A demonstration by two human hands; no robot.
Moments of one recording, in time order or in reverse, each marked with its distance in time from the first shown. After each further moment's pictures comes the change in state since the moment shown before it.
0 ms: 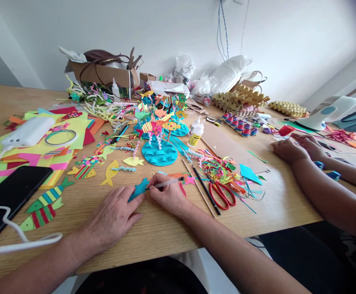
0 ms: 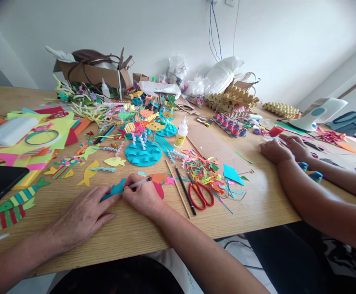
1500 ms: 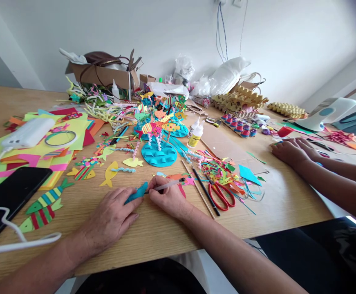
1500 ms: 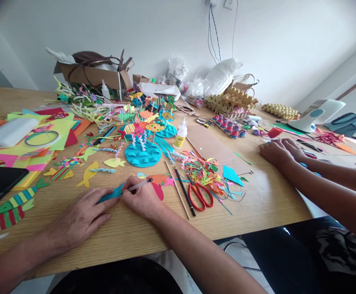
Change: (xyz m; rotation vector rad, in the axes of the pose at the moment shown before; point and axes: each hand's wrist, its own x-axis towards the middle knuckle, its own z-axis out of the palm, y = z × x) left_hand -0.010 -0.008 0.010 -0.078 0.143 0.062; right_hand -0.004 -0.003 -0.002 0.150 -0.065 0.027
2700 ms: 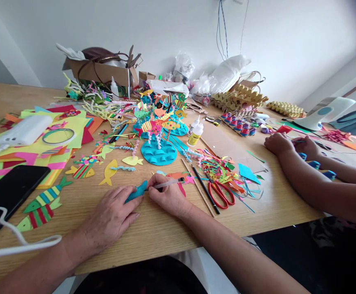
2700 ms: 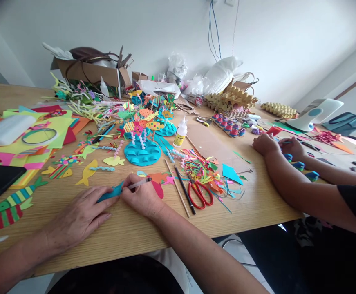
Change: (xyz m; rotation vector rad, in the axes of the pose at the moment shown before) left_hand 0.003 0.001 -0.005 0.050 -0.021 0.003; right_hand 0.003 0.006 0.002 -0.081 0.030 -0.072
